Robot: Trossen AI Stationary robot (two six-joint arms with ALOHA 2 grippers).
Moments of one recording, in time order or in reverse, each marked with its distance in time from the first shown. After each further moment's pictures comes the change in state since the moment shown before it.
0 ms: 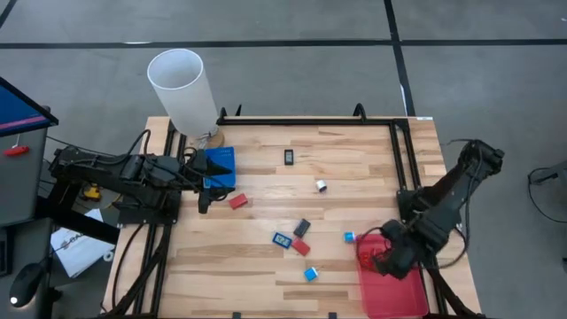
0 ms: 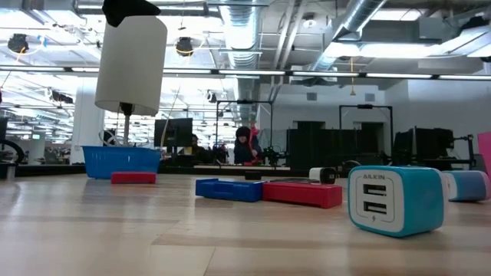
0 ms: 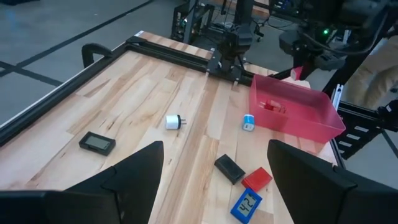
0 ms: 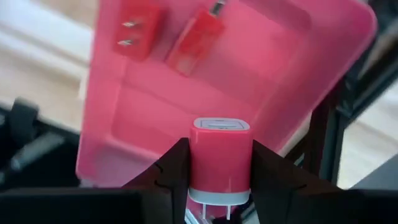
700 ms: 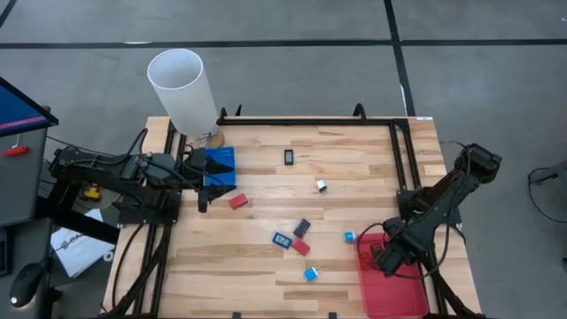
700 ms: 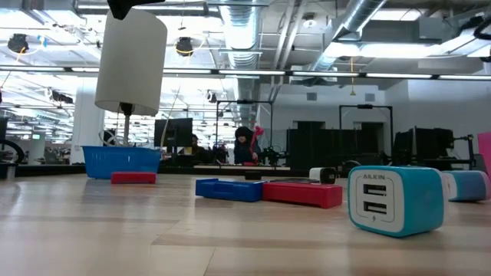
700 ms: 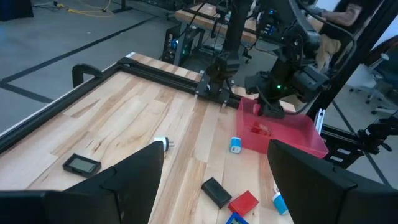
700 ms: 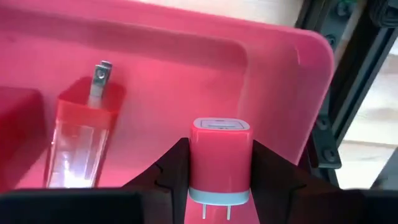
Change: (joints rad) left arm 0.000 0.000 0.000 0.104 0.010 0.001; right arm -0.026 0.058 -0.278 0.117 -0.032 0.173
